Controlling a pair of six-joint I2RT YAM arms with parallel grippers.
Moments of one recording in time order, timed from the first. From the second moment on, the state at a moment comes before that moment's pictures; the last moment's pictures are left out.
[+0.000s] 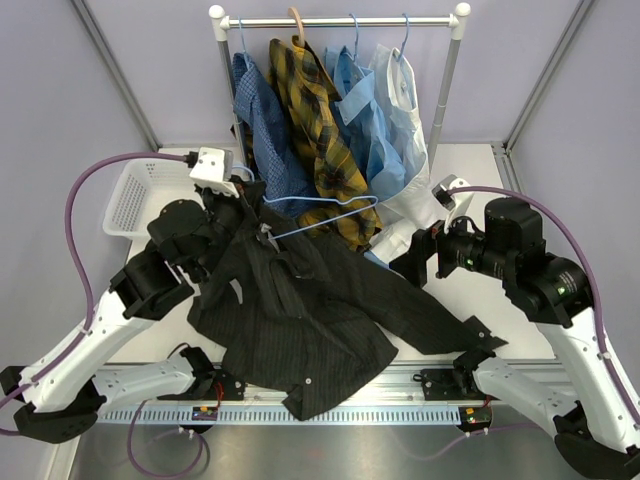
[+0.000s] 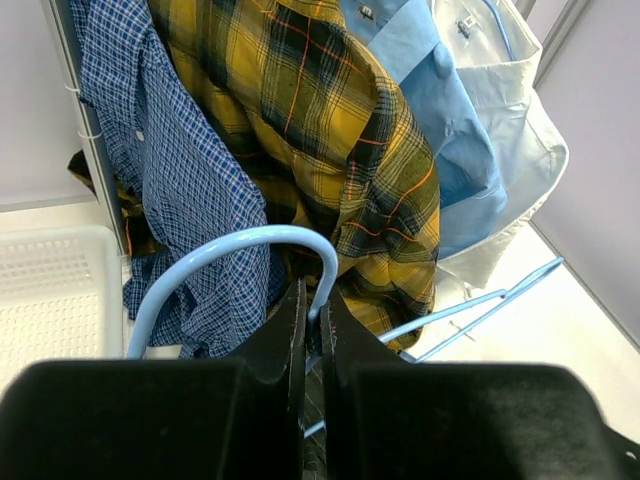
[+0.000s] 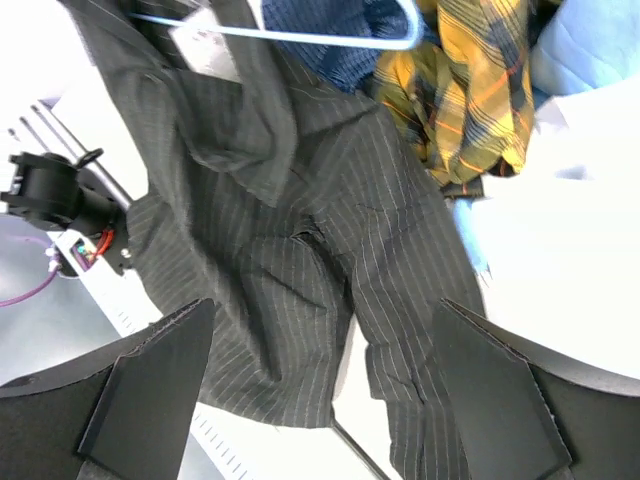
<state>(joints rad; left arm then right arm) -0.88 0.93 1.28 -0.37 -0.52 -0.19 0.51 0.87 1.31 -0.92 -0.34 0.10</state>
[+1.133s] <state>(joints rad) -0.88 1.11 1.42 -0.46 -0.16 -0.15 0.61 1.34 1.65 -0.88 -0.60 -0.13</state>
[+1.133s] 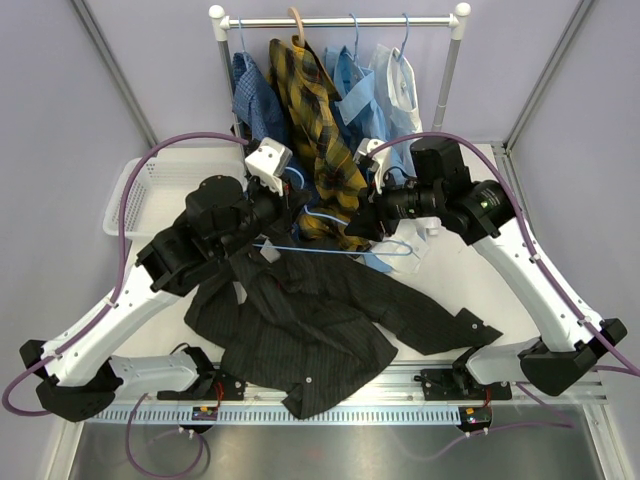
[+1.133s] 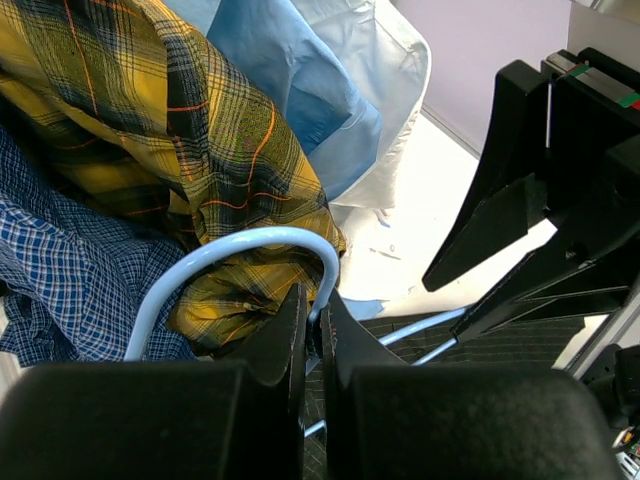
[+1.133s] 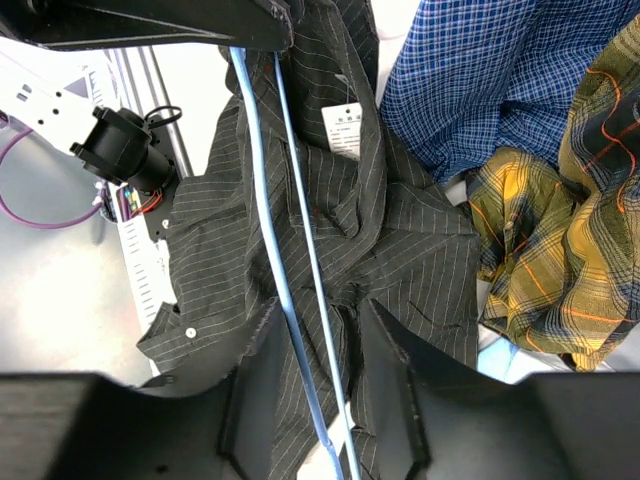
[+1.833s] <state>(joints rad) -0.88 1.08 1.39 -0.46 -0.20 -0.17 0.65 1.26 1.59 -0.87 -0.55 -0.15</state>
